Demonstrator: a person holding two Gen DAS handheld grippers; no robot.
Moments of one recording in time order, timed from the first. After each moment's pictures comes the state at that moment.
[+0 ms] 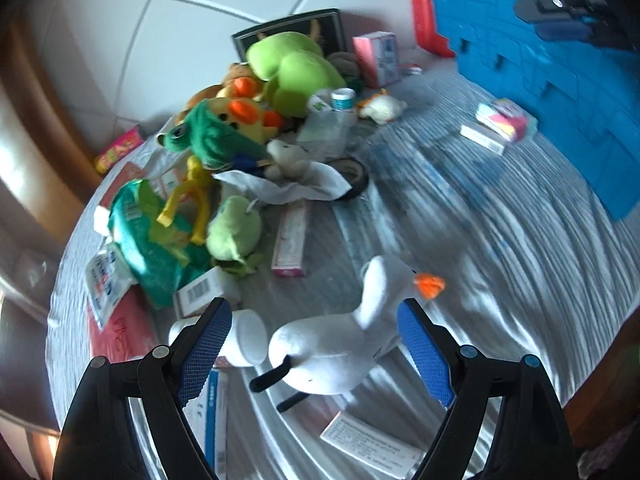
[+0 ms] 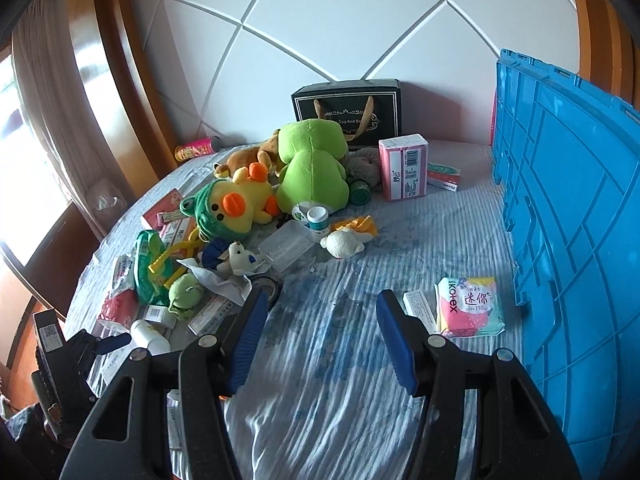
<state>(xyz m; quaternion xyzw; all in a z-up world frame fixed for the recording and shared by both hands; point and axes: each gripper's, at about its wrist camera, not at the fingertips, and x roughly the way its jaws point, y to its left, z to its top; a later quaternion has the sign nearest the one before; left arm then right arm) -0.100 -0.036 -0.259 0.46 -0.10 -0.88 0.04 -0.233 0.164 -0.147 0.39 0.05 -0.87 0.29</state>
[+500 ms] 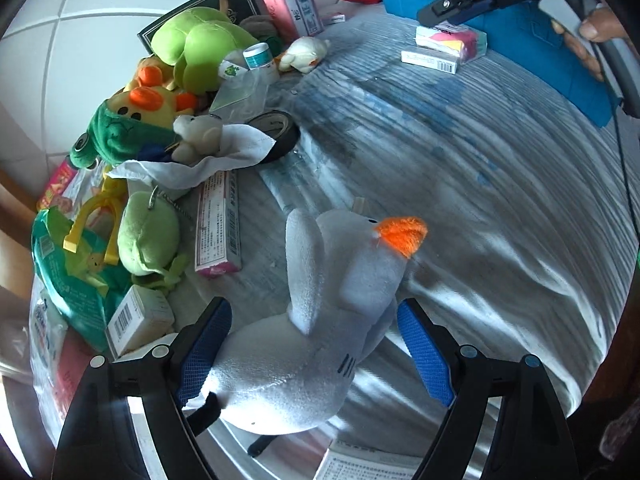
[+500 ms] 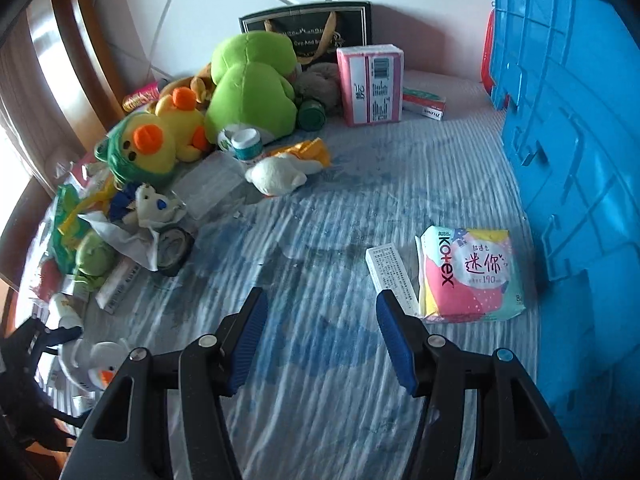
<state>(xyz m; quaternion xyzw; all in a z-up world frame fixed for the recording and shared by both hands) -0.124 -0.029 -0.313 0.50 -0.16 -0.85 -0.04 -0.314 0.156 -0.263 0.47 0.09 -0.84 0.24</state>
